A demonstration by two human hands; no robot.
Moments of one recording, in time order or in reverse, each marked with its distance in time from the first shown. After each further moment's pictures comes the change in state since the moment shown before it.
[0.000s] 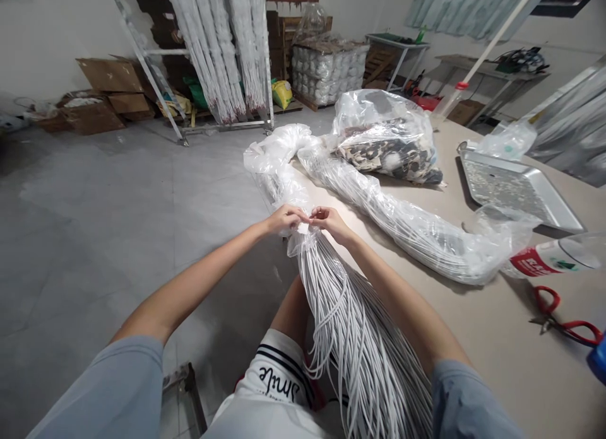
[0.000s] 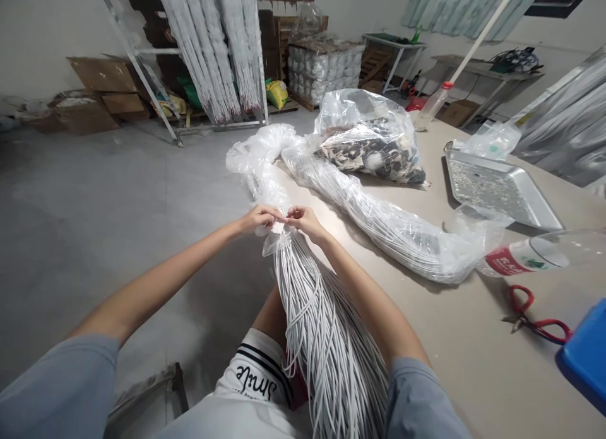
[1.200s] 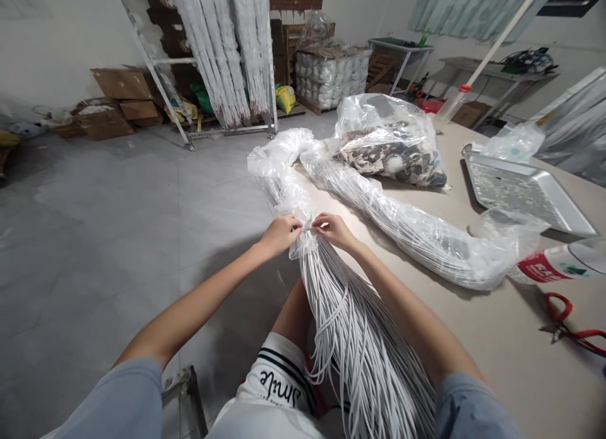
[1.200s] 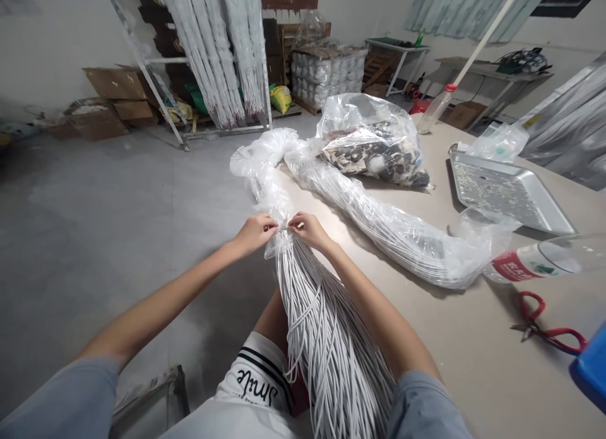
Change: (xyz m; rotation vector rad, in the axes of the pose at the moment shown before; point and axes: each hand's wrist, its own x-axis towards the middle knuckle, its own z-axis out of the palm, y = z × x) left_hand -0.036 0.019 0.023 0.467 0.284 -0.048; right_hand -0.012 -0.001 -0.009 -0.521 -0.002 -0.315
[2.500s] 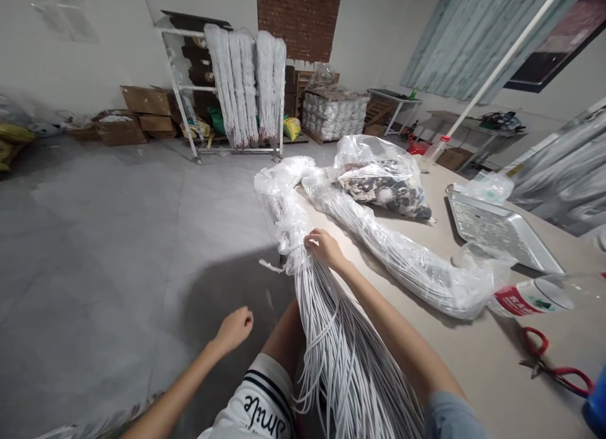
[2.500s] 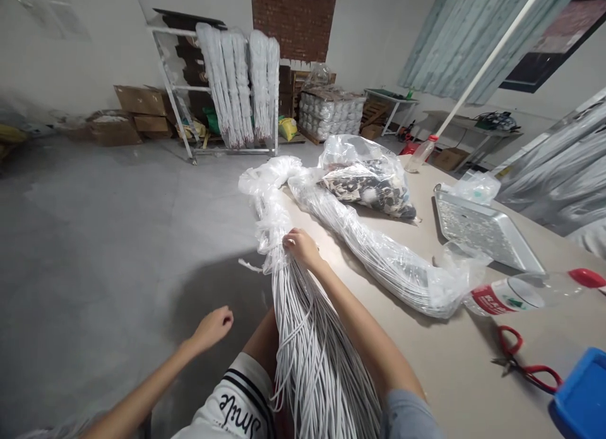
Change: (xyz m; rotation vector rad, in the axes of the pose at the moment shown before) left_hand -0.201 -0.074 0.057 0.292 -0.332 -0.511; right_hand 0.000 -0.007 0.008 -0.247 0.067 -0.044
